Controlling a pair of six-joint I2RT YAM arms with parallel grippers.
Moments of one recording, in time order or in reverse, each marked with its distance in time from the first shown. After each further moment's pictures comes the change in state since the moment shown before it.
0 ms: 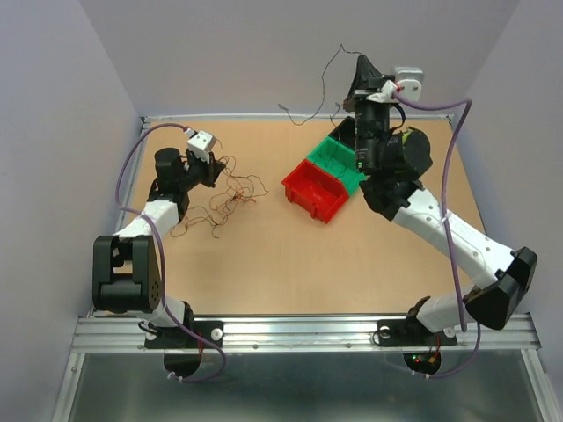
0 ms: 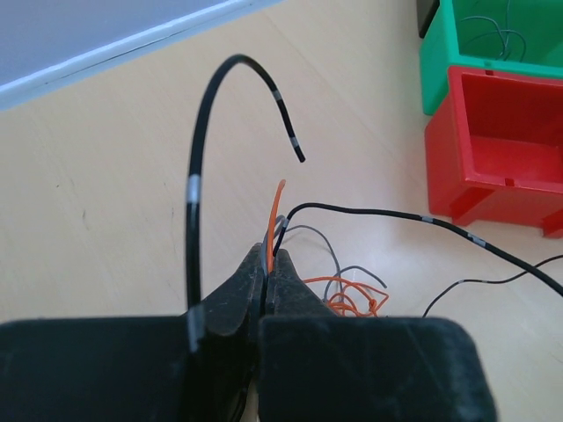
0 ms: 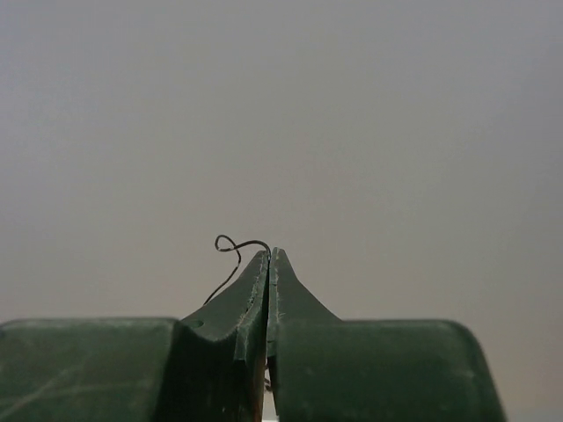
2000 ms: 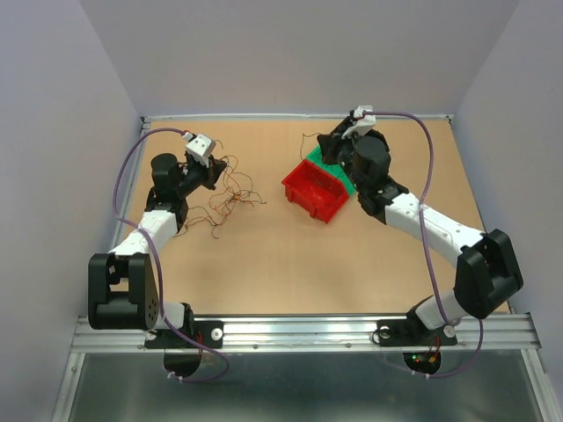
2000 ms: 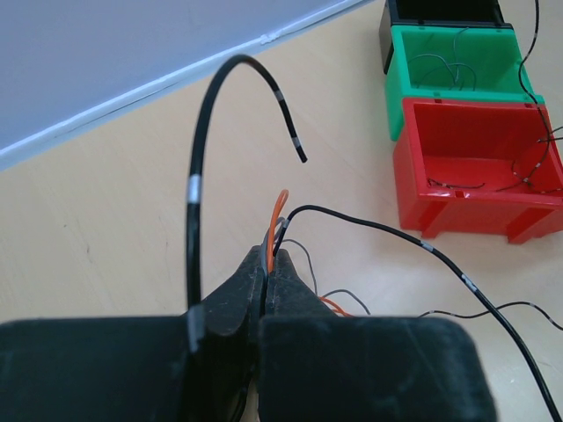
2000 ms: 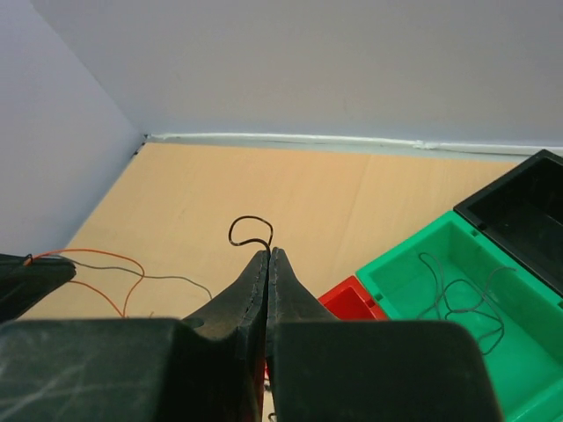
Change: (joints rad) left arm -0.013 -0.119 -0.073 0.069 0.037 -0.008; right arm -0.280 0.112 -0.365 -0.347 -0.420 0.719
